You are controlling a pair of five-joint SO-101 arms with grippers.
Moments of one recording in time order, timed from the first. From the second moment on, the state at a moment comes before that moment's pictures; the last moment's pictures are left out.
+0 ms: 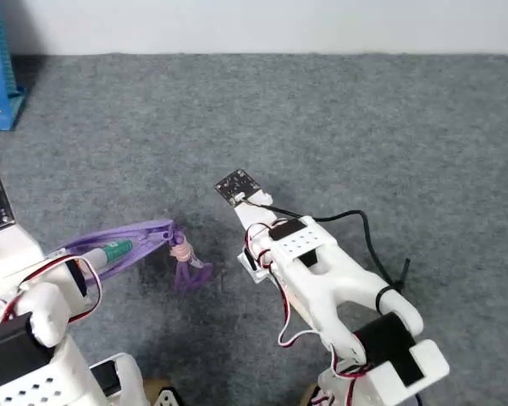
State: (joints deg) left arm -29.9 -62.5 32.1 97.9 6.8; right arm -29.7 -1.7 42.5 42.5 8.9
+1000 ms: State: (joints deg) left arm -23.4 -62.5 32.1 97.9 6.7; right arm -28.3 -55.9 42.0 71.0 12.4
